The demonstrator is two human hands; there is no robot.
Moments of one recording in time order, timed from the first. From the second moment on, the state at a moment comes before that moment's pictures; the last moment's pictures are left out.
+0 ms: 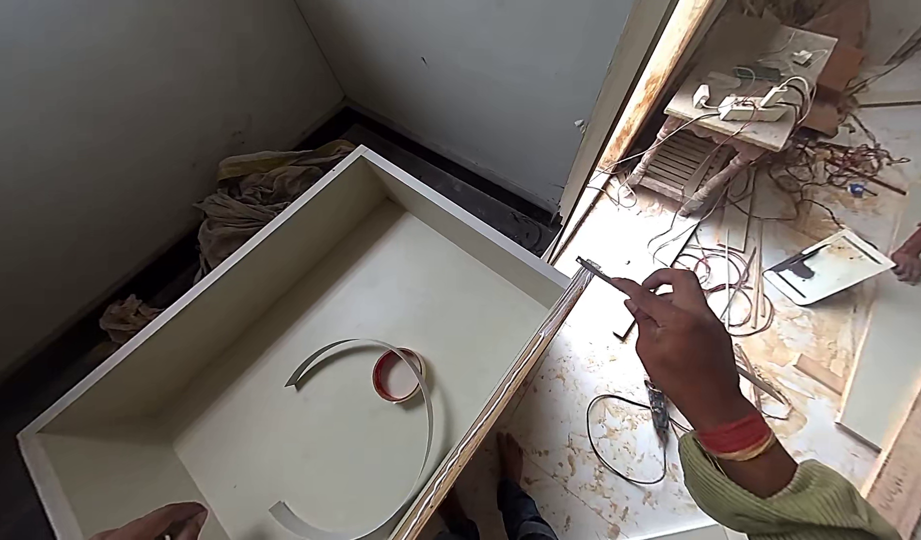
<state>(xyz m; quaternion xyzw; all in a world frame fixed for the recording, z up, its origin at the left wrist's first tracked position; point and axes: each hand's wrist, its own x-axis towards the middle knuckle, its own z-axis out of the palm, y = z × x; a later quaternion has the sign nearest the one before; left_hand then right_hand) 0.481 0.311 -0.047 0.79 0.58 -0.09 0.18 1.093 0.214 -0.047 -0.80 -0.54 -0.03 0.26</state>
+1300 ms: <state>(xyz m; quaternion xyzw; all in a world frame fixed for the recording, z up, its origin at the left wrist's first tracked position) 0.467 0.311 -0.053 0.79 0.58 -0.05 0.22 1.028 0.173 -0.041 -0.80 -0.55 0.05 0.25</state>
